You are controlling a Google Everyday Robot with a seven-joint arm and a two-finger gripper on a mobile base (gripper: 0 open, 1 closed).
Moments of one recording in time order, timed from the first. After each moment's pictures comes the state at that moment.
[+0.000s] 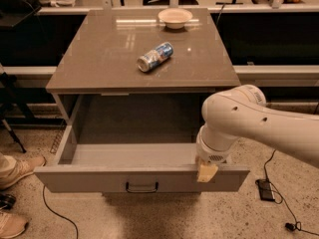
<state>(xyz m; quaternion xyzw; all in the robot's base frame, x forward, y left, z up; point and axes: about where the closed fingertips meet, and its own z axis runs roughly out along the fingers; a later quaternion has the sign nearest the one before) 0.470 -0.128 0.655 -0.69 0.72 0.01 0.07</state>
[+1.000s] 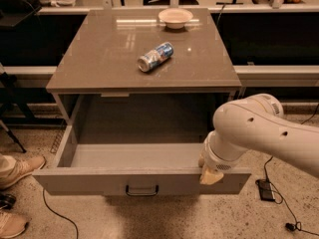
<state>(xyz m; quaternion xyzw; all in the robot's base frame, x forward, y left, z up) 0.445 -0.140 0.663 -0.68 0.73 0.01 0.10</state>
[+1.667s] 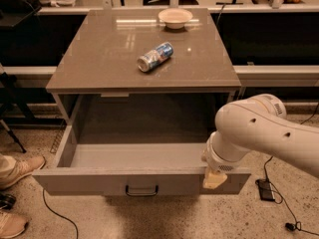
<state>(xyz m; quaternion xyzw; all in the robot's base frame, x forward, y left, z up) 0.444 -0.140 0.664 -0.68 0.73 0.00 0.10</state>
